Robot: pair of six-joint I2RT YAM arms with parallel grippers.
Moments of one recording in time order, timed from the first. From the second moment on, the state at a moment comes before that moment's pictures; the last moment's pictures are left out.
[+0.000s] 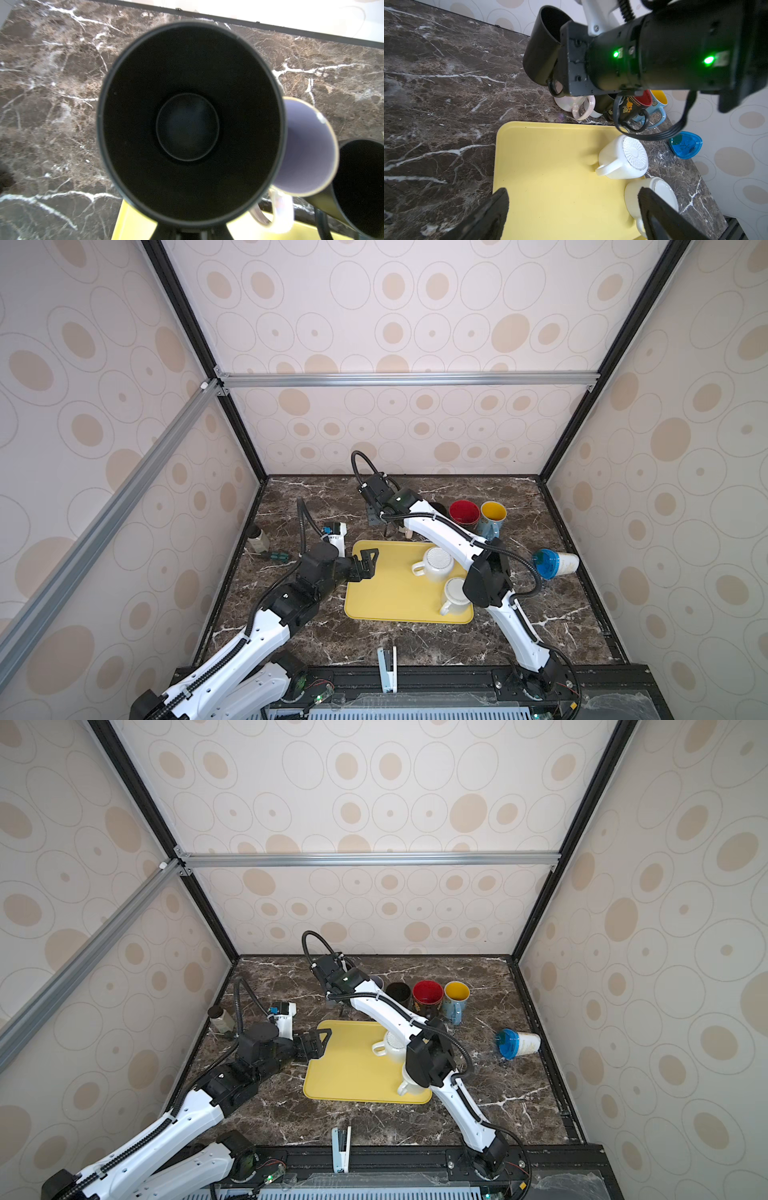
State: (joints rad) left arm -0.57 0.87 0.64 -0.23 -0.06 -0.55; right arm 0.83 2.41 2.39 -0.95 0.37 0.52
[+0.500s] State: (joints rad) left arm -0.57 0.87 0.62 -0.20 -0.03 -0.55; right arm 0.82 2.50 2.41 -0.95 0.38 0.52
